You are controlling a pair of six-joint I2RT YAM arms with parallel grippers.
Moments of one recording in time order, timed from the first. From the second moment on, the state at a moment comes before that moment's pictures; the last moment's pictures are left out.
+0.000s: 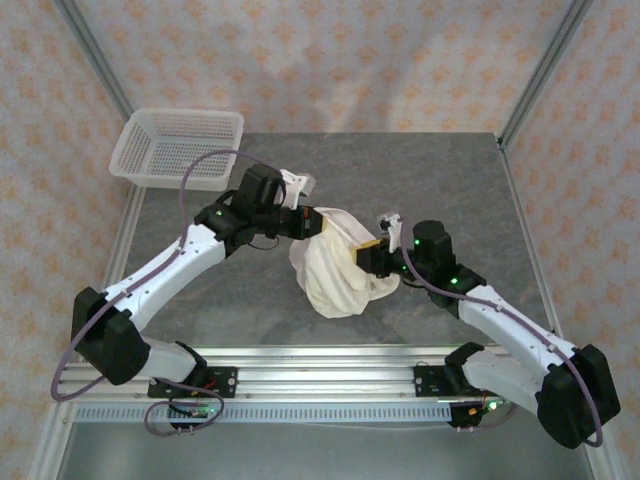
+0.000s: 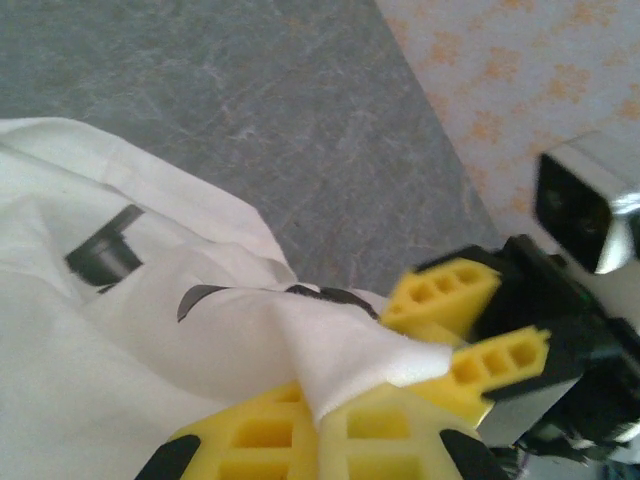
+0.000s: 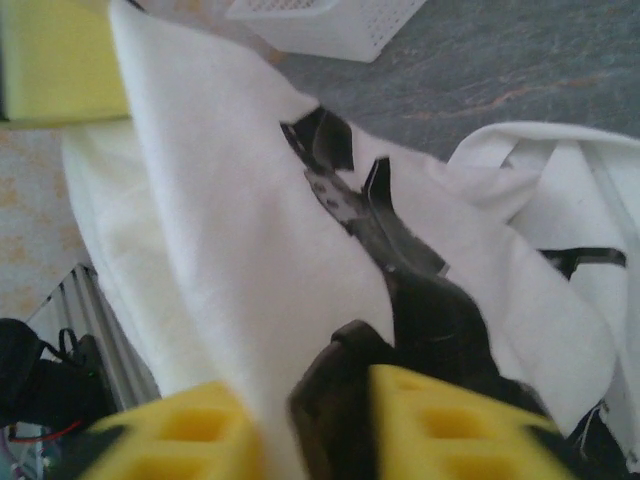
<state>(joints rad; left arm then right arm) -0.54 1.39 1.21 -0.50 0.45 -0.45 0.51 0.99 0.57 0.00 -0.51 0.35</state>
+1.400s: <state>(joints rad) -0.93 1.56 1.08 -0.41 -0.10 -0.67 0.53 0.91 0.65 -0.01 -0.25 0.87</state>
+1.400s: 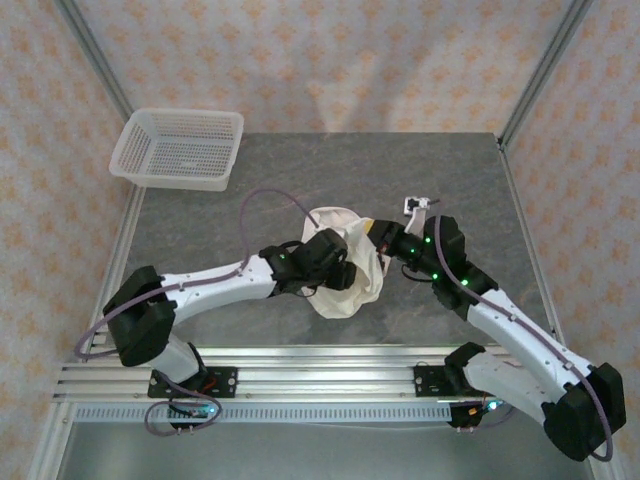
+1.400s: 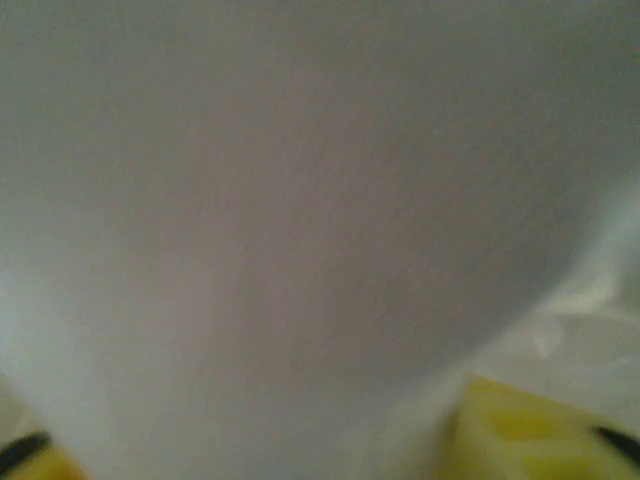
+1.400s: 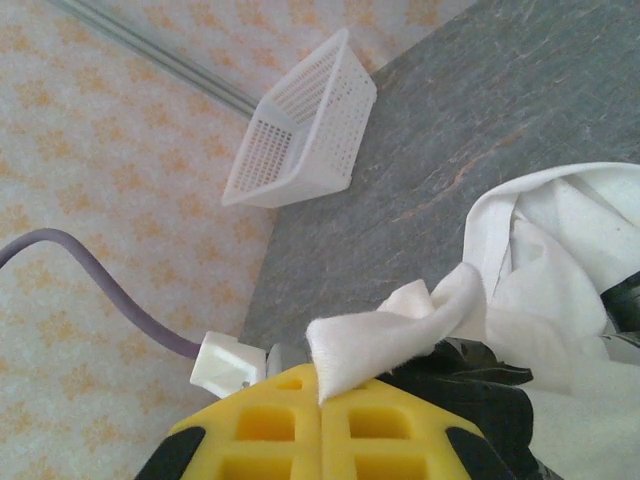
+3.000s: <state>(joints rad) -0.56 1.29 1.26 -0.67 0.07 -0.52 0.91 0.82 0.54 -0.16 -0.04 0.44</state>
